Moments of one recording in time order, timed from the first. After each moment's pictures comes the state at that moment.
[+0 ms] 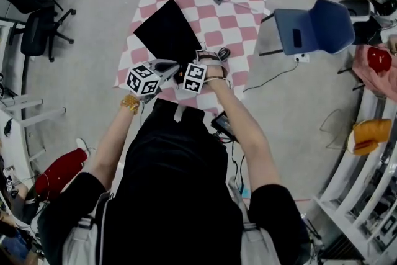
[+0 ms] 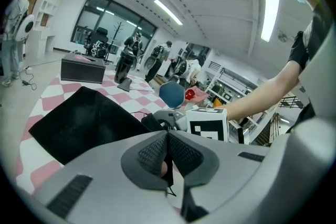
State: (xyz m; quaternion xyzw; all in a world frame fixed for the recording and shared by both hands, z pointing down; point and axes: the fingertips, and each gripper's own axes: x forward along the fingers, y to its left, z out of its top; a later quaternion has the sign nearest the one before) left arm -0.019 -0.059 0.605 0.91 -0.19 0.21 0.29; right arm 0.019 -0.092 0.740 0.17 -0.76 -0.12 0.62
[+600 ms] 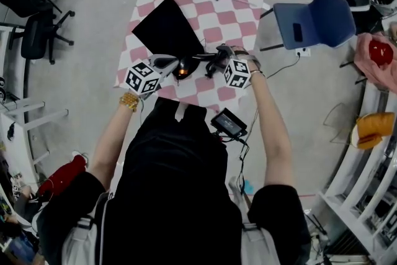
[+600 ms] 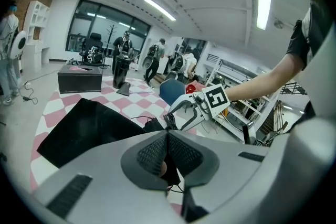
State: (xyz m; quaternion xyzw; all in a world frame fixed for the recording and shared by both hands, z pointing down) left arm -0.017 -0.068 0.595 0.92 -0.19 0.24 0.24; right arm 0.119 -0.078 0.697 0.12 -0.84 -0.09 0.51
